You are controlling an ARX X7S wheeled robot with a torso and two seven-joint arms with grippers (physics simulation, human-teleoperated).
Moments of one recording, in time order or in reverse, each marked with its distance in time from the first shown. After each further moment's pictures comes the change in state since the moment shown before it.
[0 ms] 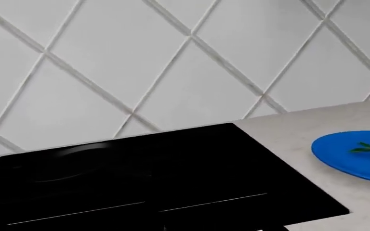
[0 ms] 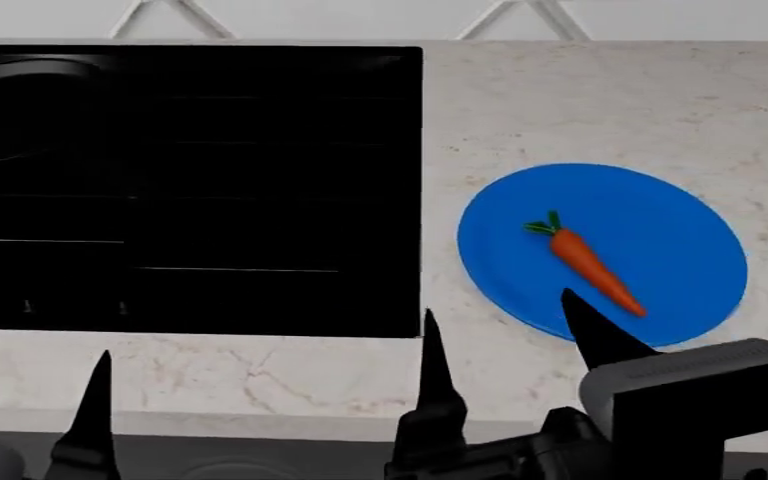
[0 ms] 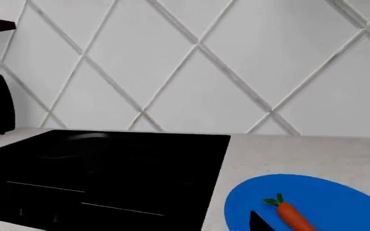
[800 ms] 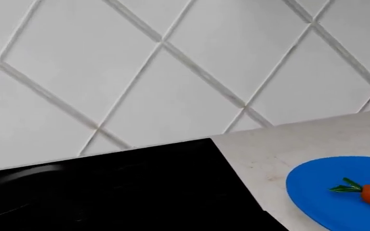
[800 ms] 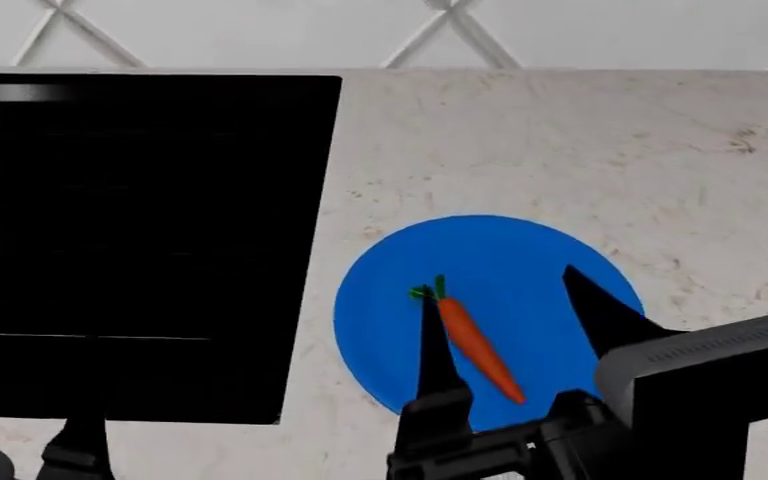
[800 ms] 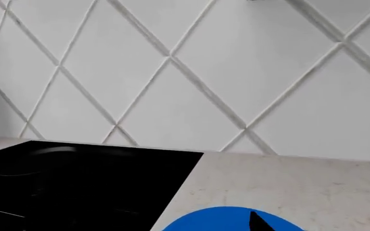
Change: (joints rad) left arm 0.000 -0.018 0.001 0.052 -0.019 -0.031 -0.028; right arm 0.046 0.036 0.037 -0.026 0.091 0.035 0.011
